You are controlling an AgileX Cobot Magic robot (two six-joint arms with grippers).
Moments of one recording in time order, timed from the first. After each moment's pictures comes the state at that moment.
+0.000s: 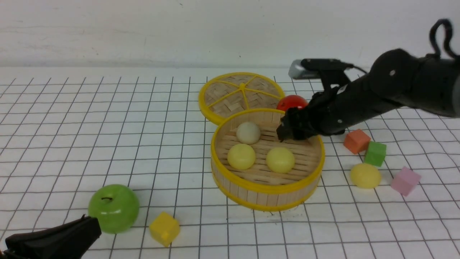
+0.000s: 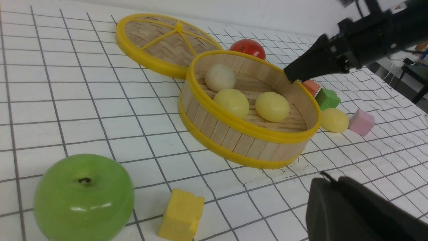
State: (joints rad) right arm 0.31 1.81 -1.38 0.49 0.55 -0.36; left arm -0.54 0.45 -0.22 -0.34 0.04 0.00
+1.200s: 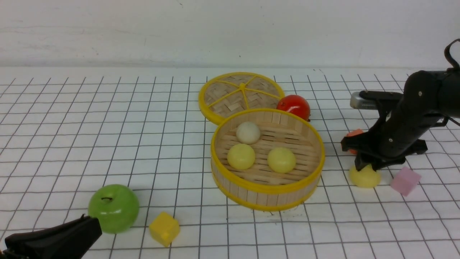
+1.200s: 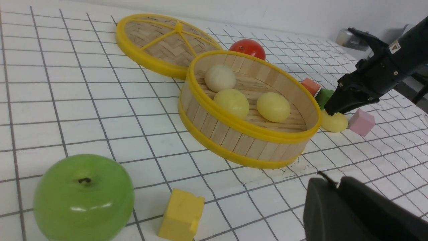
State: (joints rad) right arm 0.10 1.96 -1.37 0.10 0.68 0.07; left arm -0.54 0.45 -0.22 -0.34 0.04 0.00
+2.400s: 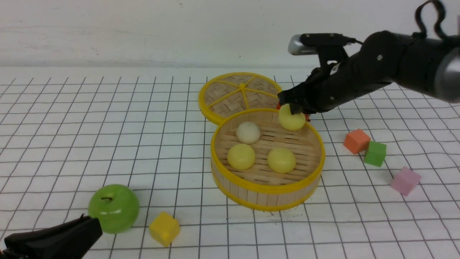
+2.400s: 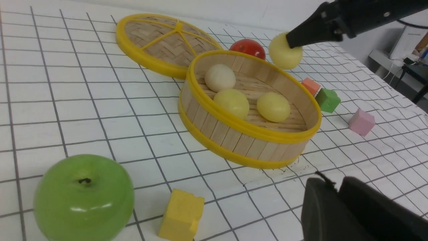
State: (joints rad) right arm 0.31 1.96 -1.56 0.33 0.49 -0.15; left arm -0.54 0.45 -0.22 -0.34 0.04 0.00
